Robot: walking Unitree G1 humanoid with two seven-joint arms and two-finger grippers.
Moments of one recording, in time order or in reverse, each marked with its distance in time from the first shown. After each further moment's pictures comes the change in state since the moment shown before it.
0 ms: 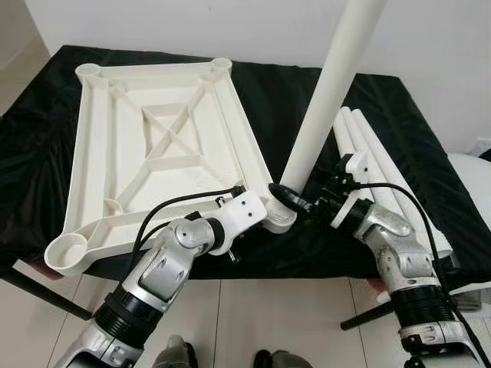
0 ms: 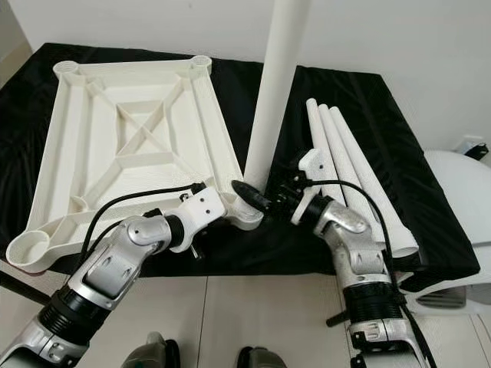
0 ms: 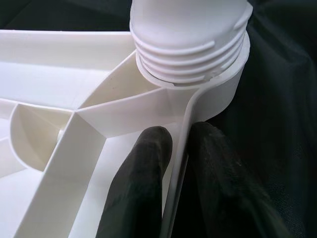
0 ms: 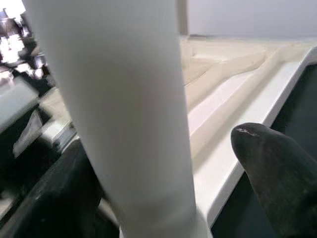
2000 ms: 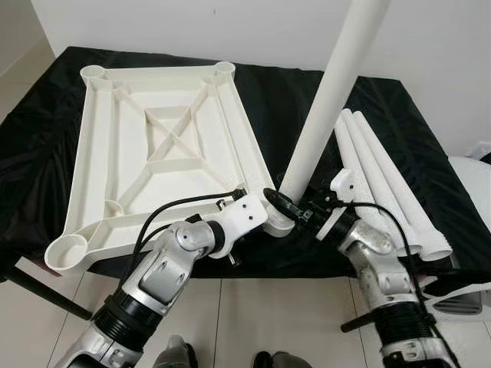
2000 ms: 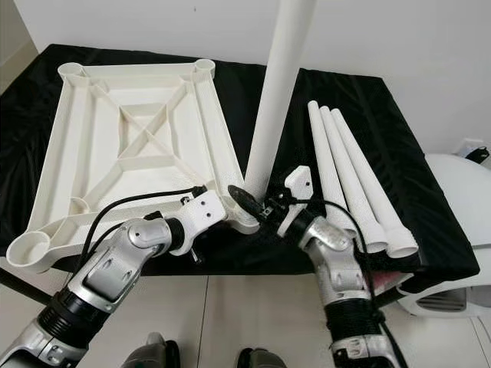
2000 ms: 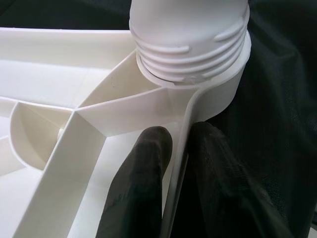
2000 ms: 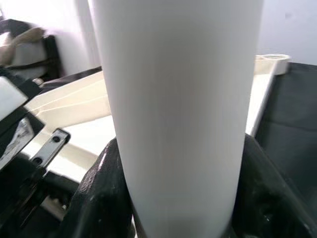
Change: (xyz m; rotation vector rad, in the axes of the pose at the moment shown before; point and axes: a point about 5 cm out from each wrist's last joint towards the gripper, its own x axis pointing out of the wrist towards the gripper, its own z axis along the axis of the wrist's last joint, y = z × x) left arm 0.000 -0.003 -0.001 -0.005 0.013 -0.006; right arm 0.017 0.036 -0.014 0.012 -0.092 -0.208
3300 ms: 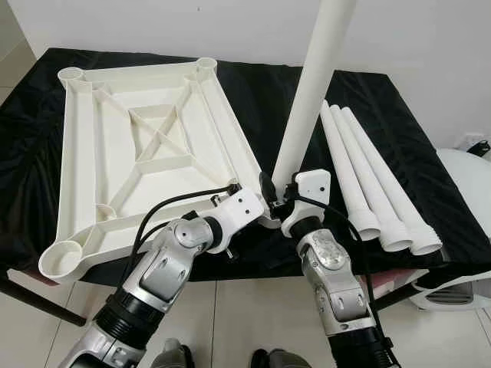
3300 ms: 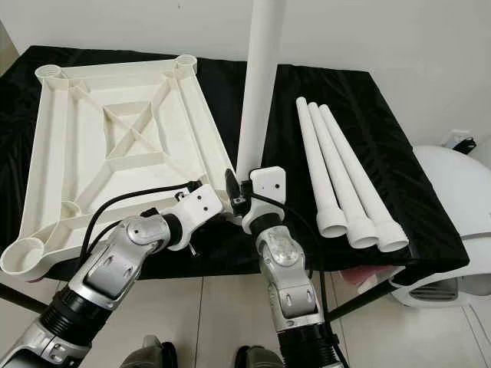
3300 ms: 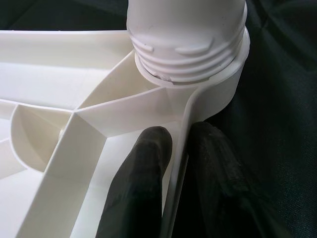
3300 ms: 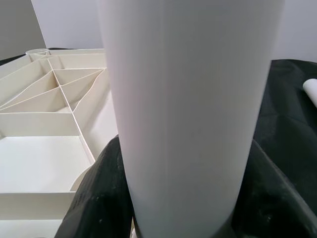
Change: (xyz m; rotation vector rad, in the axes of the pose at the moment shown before) left arm -0.001 0.006 0.000 -0.021 0.013 0.035; right arm 0.024 0.033 0.008 -0.066 0.007 -0.509
